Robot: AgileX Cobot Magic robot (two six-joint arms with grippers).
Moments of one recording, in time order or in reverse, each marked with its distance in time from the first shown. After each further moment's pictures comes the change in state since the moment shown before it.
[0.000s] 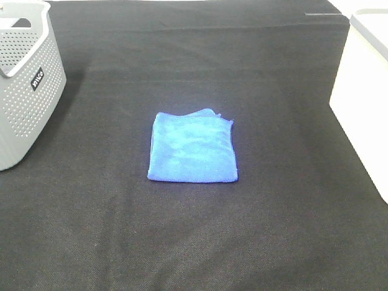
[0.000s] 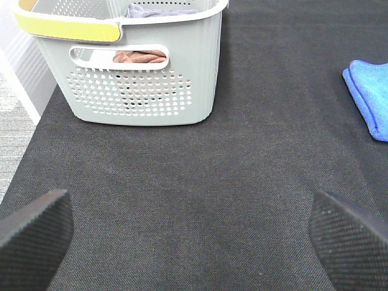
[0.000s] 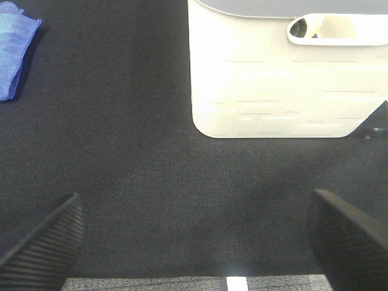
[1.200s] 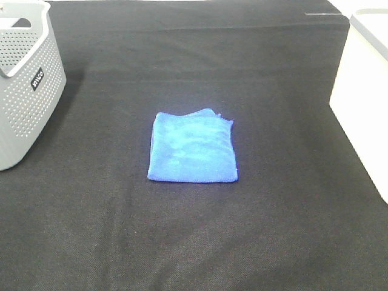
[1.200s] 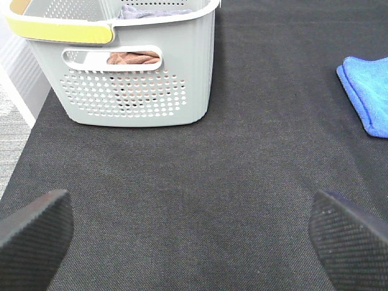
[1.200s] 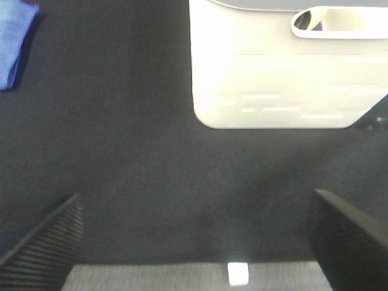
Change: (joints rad) left arm 0.000 0.000 0.000 -0.019 0.000 0.026; right arm 0.000 0.114 -0.037 0.000 0.005 0.000
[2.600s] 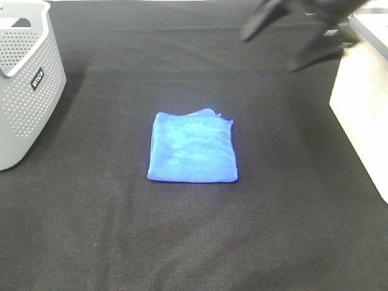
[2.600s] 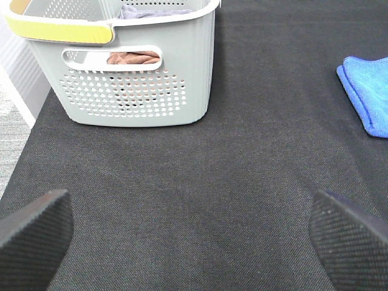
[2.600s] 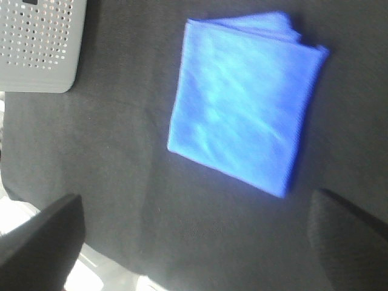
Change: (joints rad) left arm 0.000 0.000 0.000 0.000 0.000 0.000; right arm 0.191 1.716 -1.084 0.691 0.008 -0.142
